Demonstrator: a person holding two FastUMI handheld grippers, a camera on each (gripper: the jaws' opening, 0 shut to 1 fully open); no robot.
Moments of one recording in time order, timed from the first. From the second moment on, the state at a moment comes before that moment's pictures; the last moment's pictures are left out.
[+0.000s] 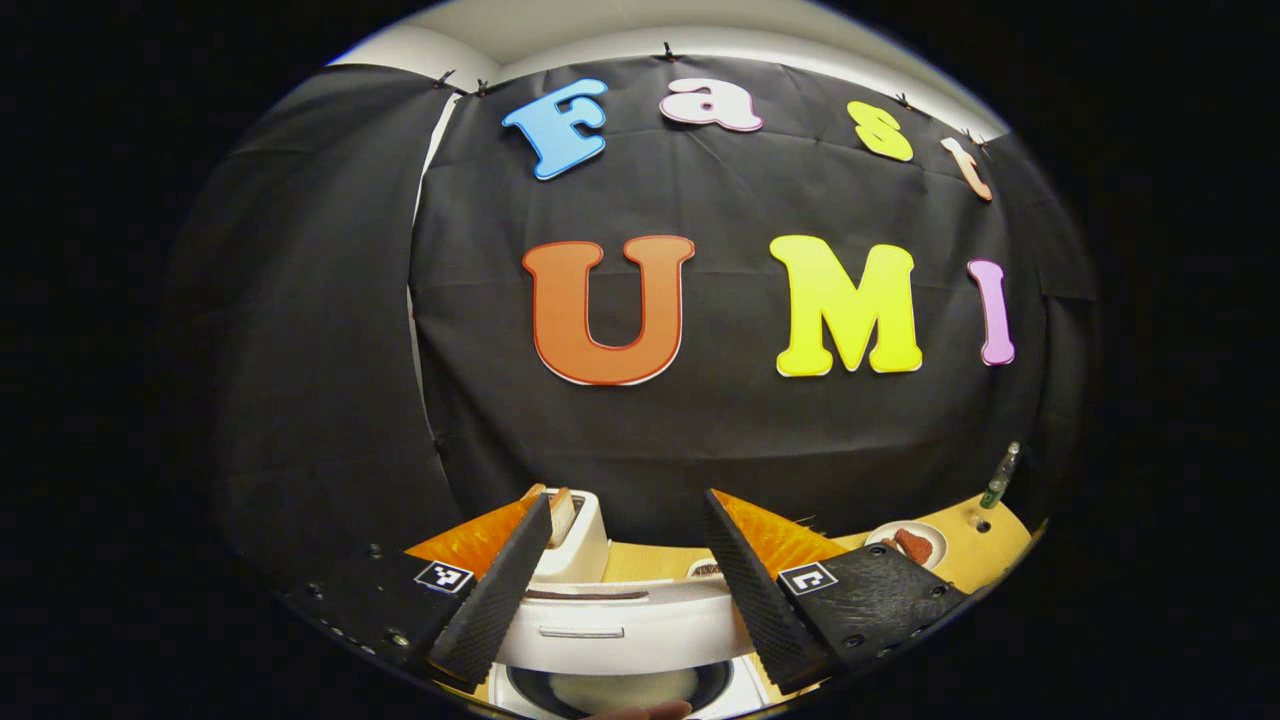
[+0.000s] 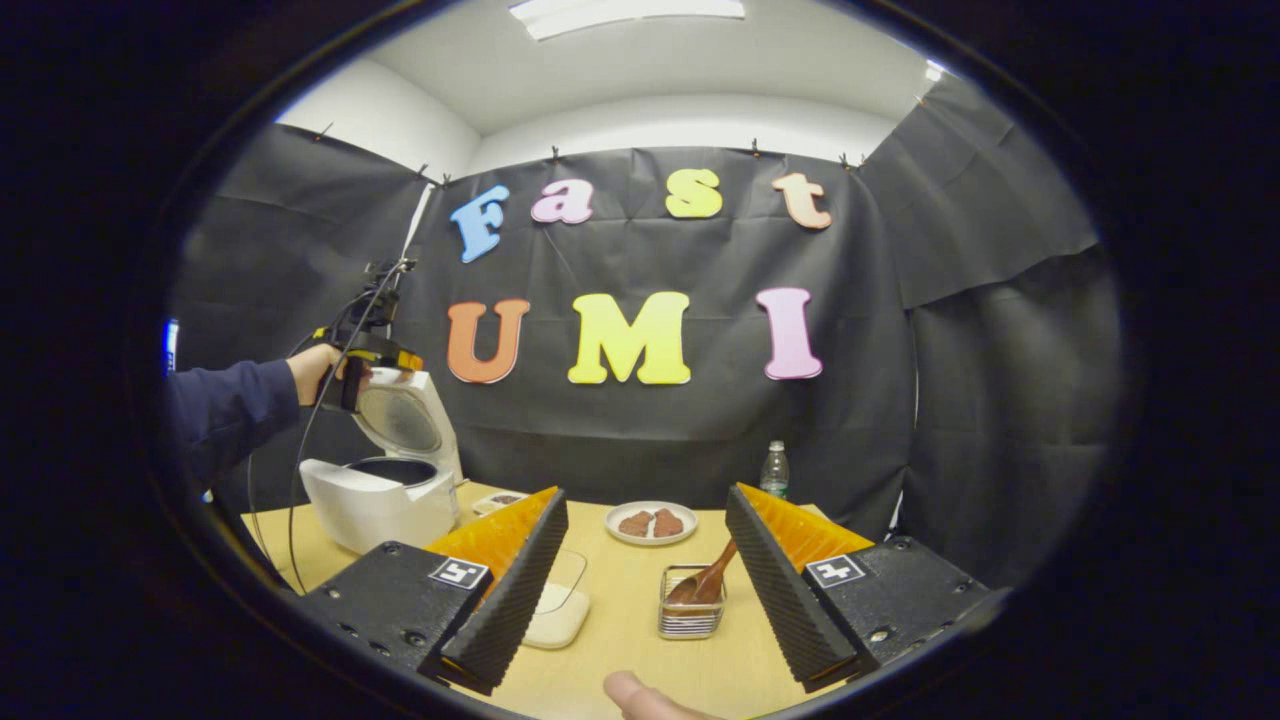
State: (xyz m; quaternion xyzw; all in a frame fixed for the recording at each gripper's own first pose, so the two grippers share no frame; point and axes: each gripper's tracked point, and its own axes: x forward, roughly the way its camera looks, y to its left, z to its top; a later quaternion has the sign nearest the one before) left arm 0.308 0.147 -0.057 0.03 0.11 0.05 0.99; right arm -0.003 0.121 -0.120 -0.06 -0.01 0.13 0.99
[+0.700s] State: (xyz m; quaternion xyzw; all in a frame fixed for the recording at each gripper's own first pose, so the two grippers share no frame) left arm 0.232 0.140 -0.161 0.02 0.18 0.02 0.98; right arm -0.061 0.139 -0.125 -0.05 -0.02 0.14 0.99
